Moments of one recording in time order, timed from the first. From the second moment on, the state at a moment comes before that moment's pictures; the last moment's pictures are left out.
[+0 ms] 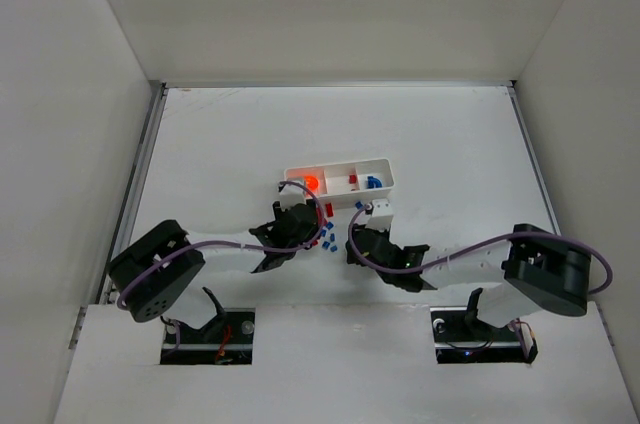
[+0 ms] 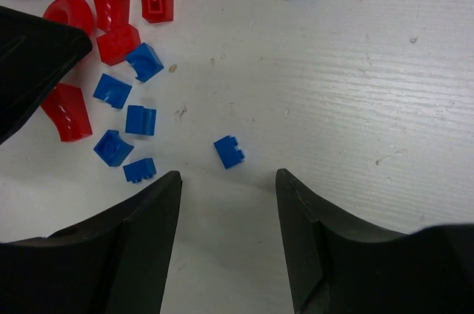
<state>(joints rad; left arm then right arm) -0.90 1.44 0.47 0.24 -0.53 -0.70 1.15 1.44 0.51 0.17 0.63 0.80</state>
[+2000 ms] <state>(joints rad) -0.84 1.48 0.76 0.22 -0.43 -0.60 0.59 1.46 0.74 0.19 0.32 0.57</state>
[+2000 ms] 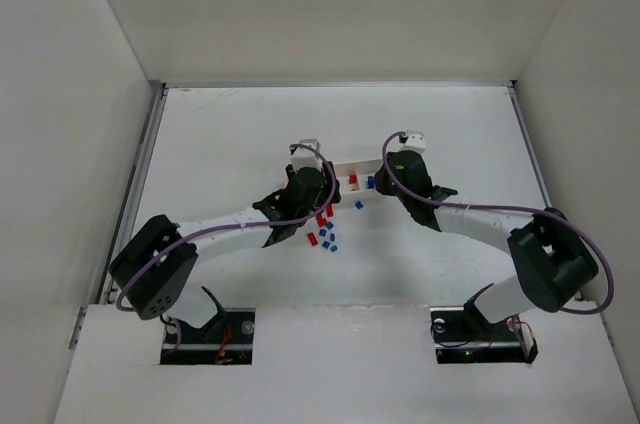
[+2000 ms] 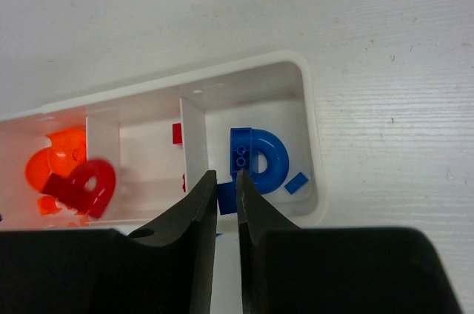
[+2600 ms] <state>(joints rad) -0.83 1.41 0.71 0.24 -0.44 -0.59 0.59 1.50 0.78 0.19 0.33 0.55</state>
